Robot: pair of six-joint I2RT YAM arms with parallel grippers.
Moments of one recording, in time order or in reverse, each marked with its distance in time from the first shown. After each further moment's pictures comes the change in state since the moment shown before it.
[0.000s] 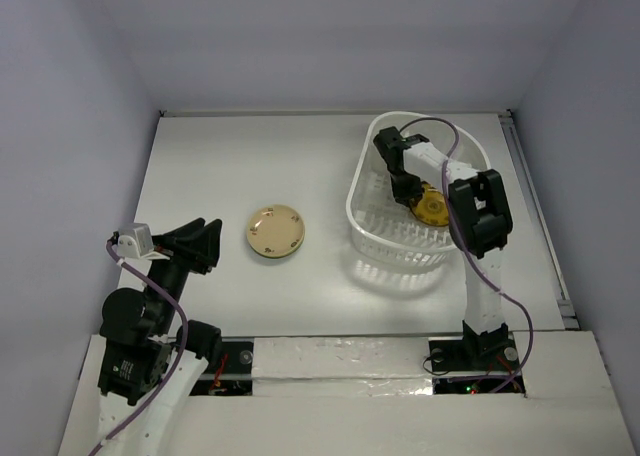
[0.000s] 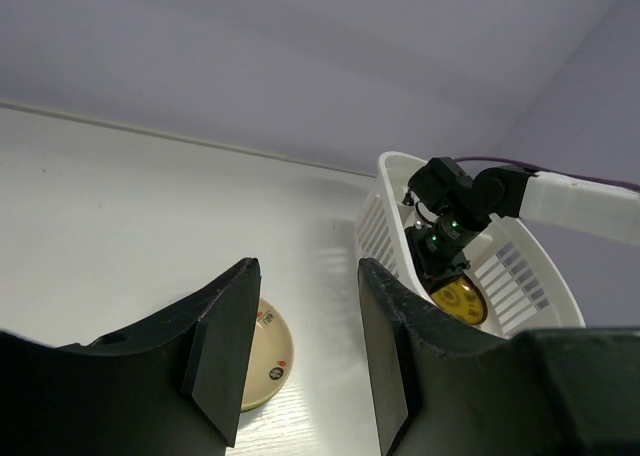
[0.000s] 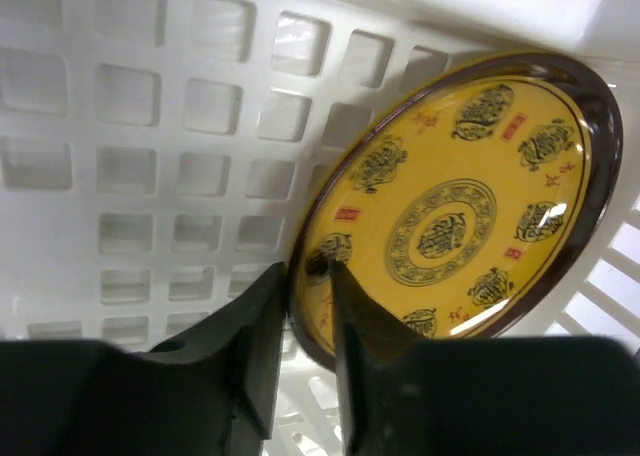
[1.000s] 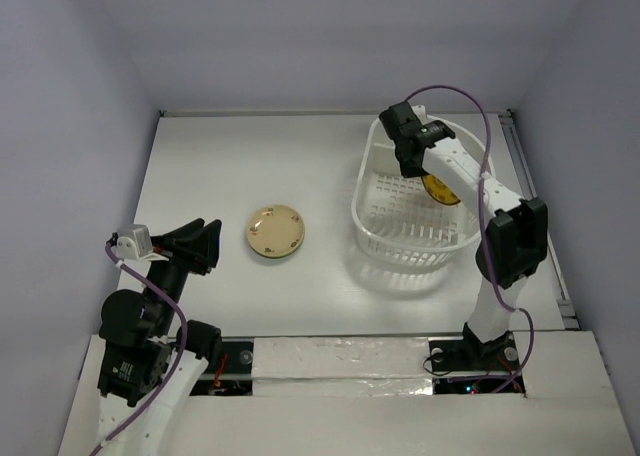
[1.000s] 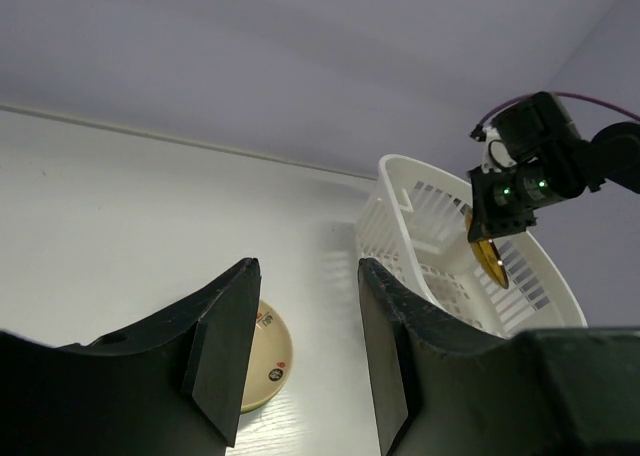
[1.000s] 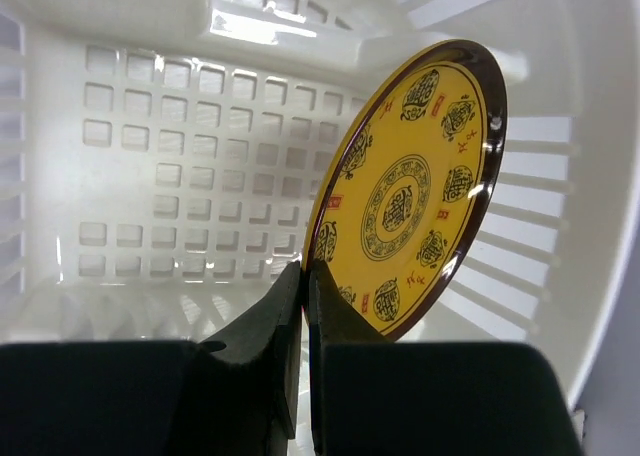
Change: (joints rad) left arm 0.000 -0.008 0.000 0.000 0.000 0.000; right arm 0.075 -0.299 0.014 -0.029 0.161 -0.036
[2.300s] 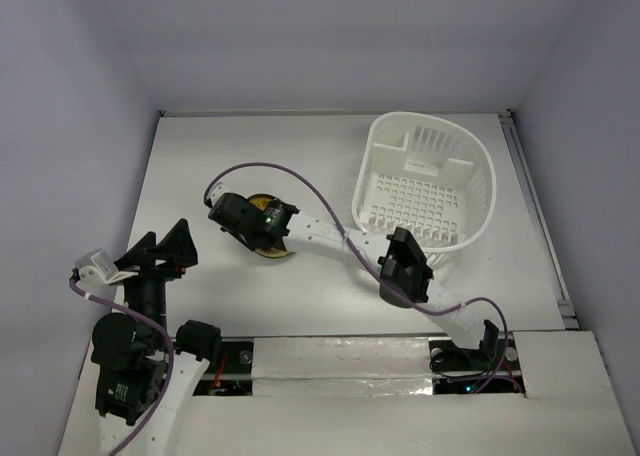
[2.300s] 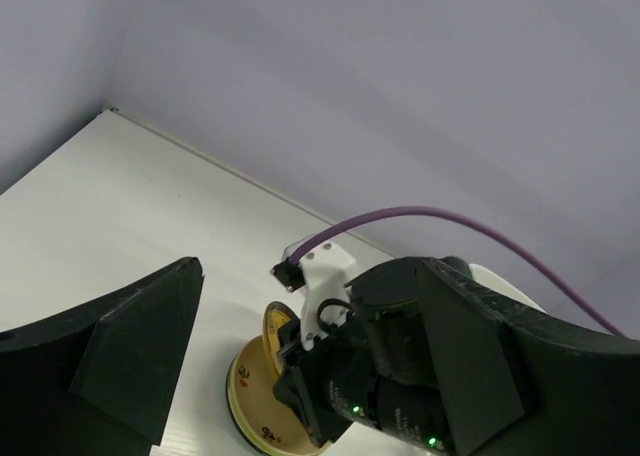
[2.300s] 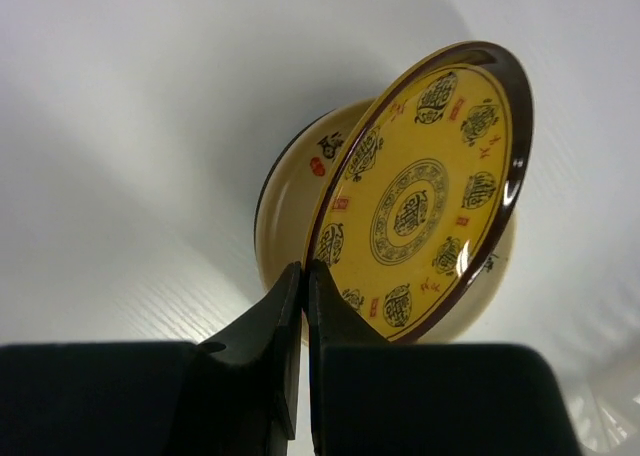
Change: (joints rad) left arm 0.025 -0.110 0.007 -0.060 -0.350 -0.050; right arm 0.738 0.534 0.613 0.151 -0.175 -0.190
